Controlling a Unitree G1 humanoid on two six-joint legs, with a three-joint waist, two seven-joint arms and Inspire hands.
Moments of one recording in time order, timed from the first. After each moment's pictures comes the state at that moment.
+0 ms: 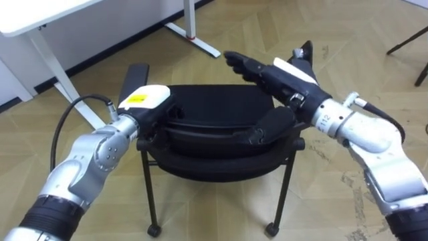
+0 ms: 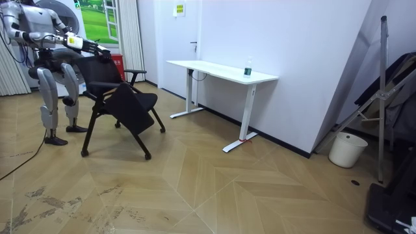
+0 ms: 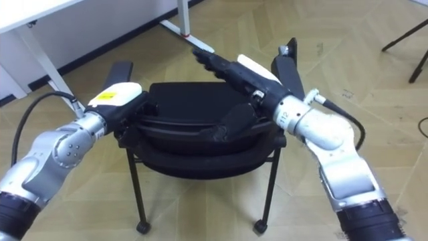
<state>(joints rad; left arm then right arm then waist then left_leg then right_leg) -0.34 0.43 -0.26 0.41 0.78 -0.13 -0.24 -0.28 -0.46 0.18 0.17 -0.07 -0.03 0.45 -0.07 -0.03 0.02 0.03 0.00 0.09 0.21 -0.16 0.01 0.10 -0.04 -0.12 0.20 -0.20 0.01</state>
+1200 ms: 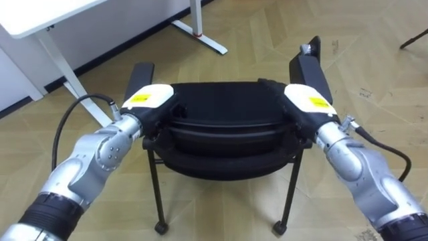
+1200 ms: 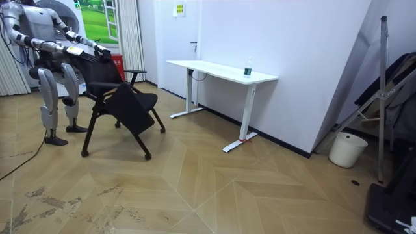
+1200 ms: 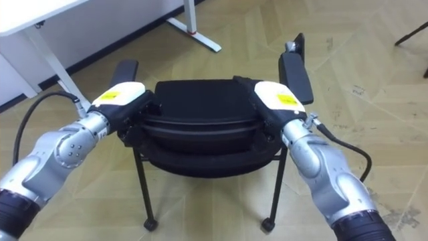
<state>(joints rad) -0.36 0.46 -0.32 0.41 0.70 -0.13 -0.21 -0.24 -0.46 0.26 0.34 -0.77 -0.13 0.08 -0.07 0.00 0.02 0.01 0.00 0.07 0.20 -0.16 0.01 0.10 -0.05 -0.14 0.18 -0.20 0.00</state>
